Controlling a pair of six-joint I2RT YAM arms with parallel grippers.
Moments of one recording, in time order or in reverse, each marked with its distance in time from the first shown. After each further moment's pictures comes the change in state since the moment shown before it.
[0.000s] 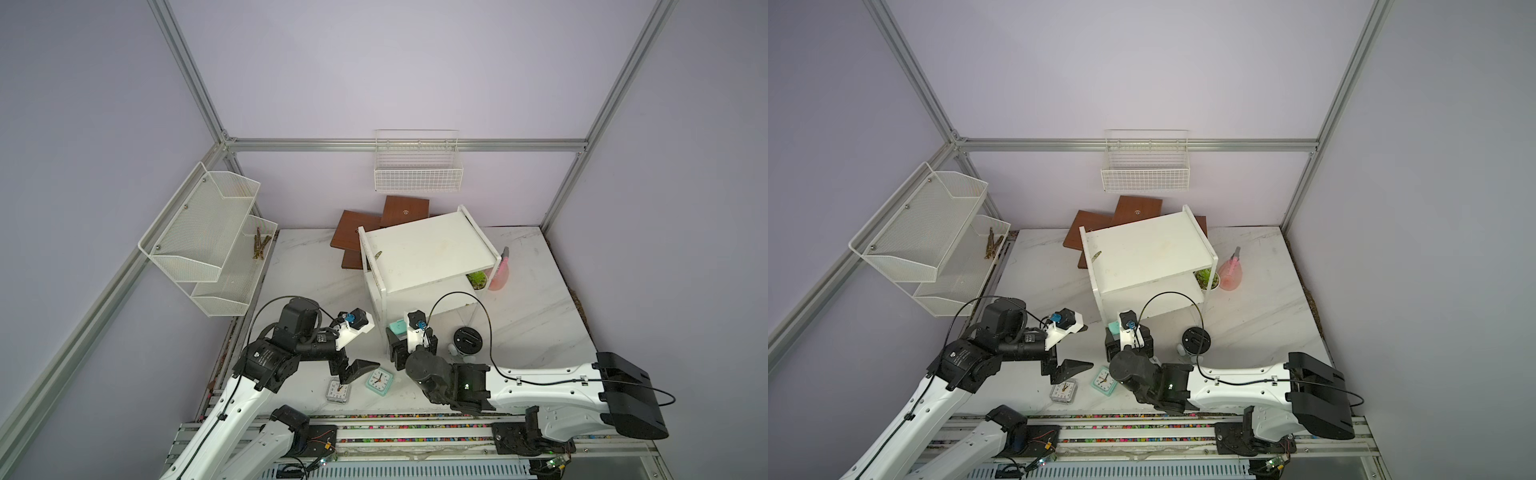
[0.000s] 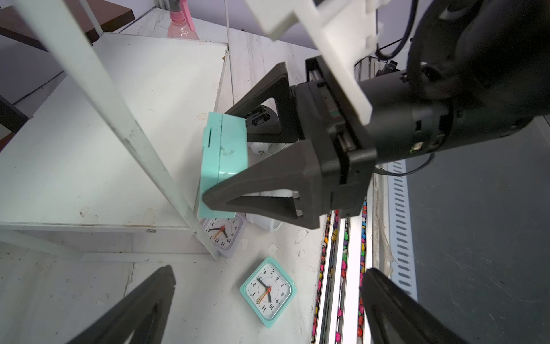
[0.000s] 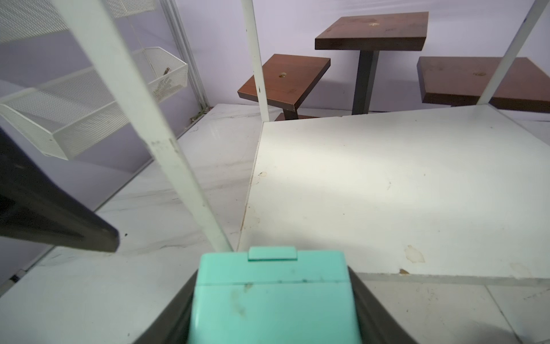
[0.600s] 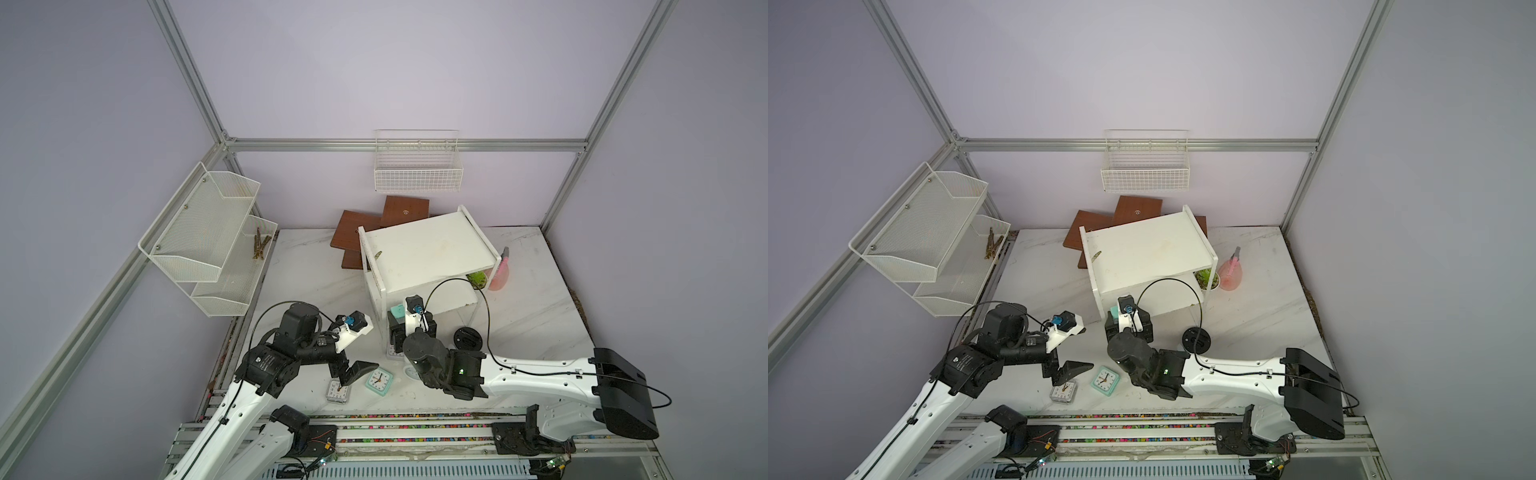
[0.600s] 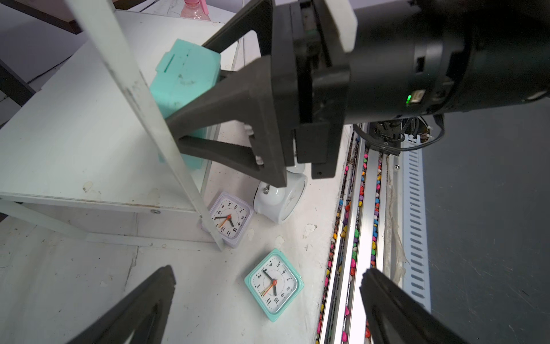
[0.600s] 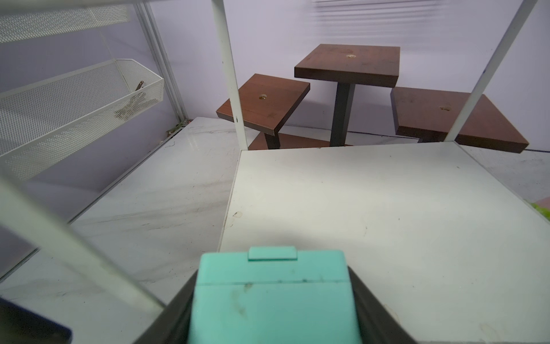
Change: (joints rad) left arm 0.000 -0.035 -0.065 0.034 -0.050 -0.026; right arm -0.089 0.034 0.084 -0.003 -0.009 -0.068
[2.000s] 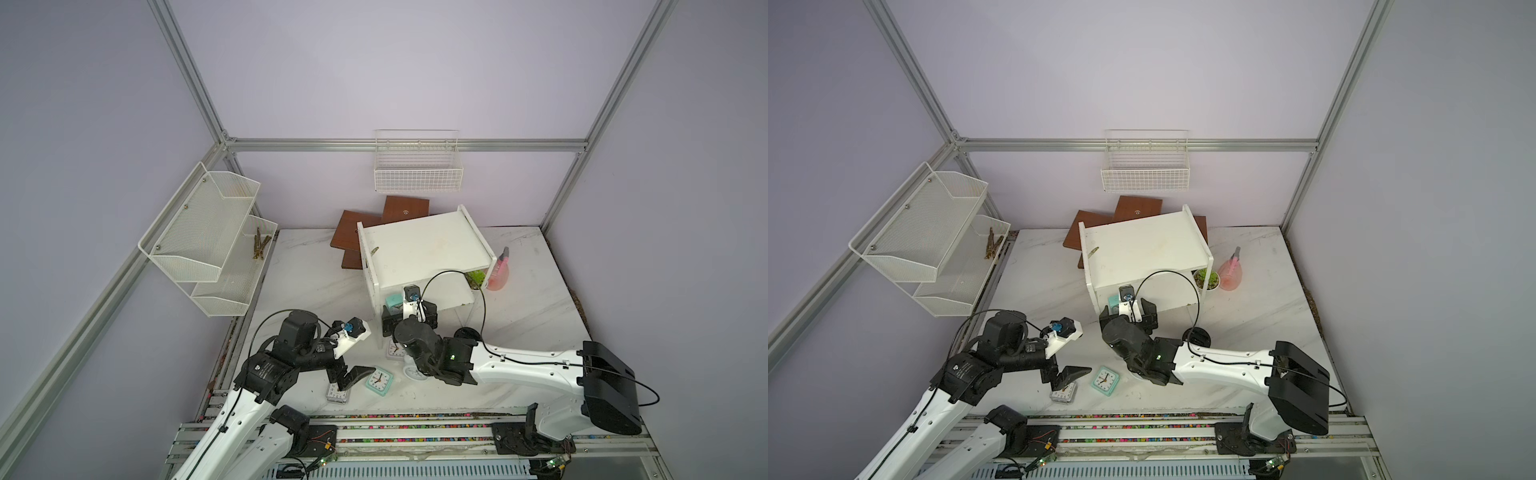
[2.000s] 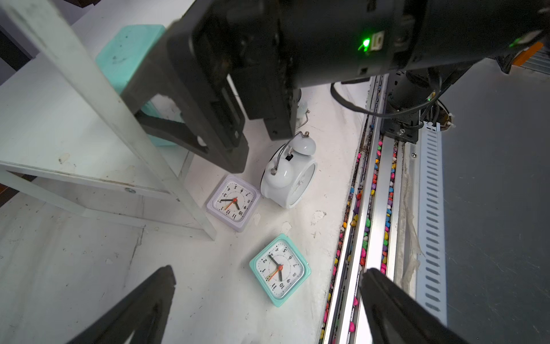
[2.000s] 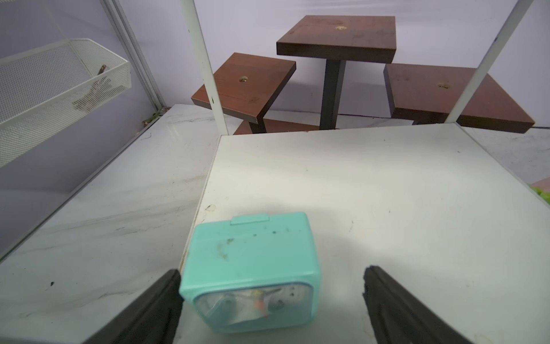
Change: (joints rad) left arm 0.000 -0.051 -0.066 0.000 -0.055 0.011; right arm -0.059 0.045 0.069 -0.121 -0.039 0.097
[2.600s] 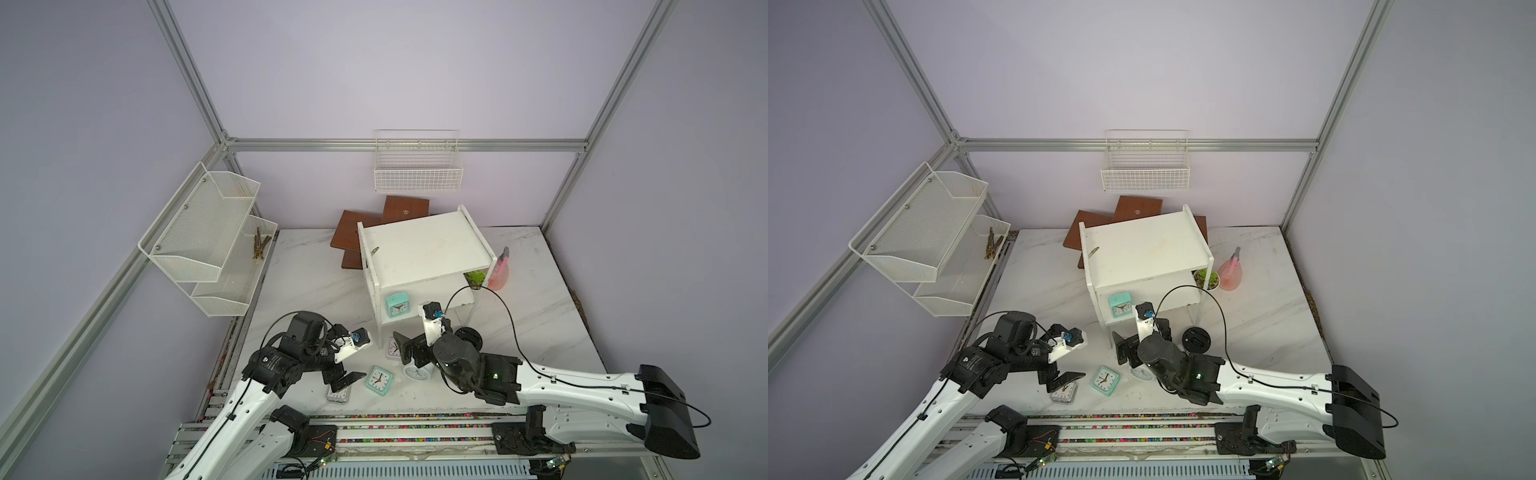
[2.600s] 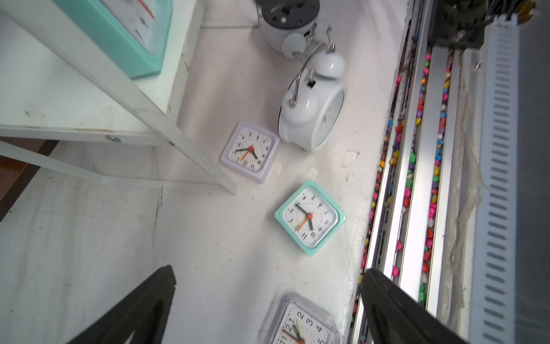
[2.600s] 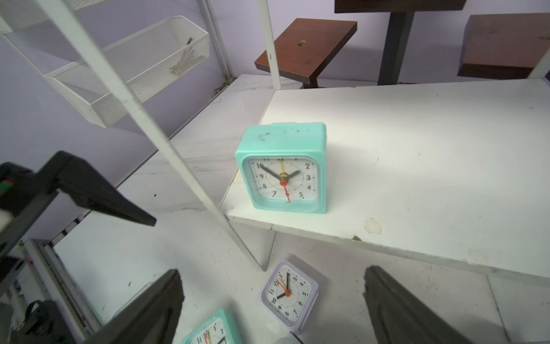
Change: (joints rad) left arm 0.000 0.095 -0.013 -0.131 -0.190 0.293; right arm 0.026 -0.349 -0.272 -0.025 -0.325 -0.022
